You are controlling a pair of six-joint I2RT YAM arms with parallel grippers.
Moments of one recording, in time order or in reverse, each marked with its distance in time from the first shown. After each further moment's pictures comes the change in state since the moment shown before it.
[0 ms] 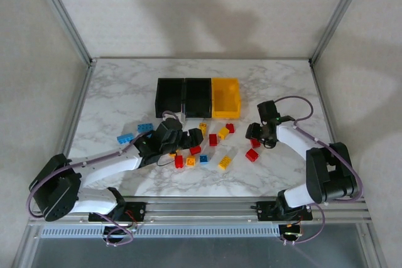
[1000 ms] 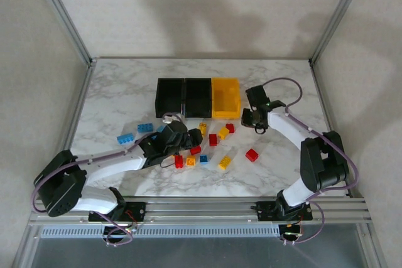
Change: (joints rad) left arm -0.035 0.026 0.011 -0.018 -0.150 -0.071; right arm 0.095 0.113 0.267 -0.056 0.072 -0.041
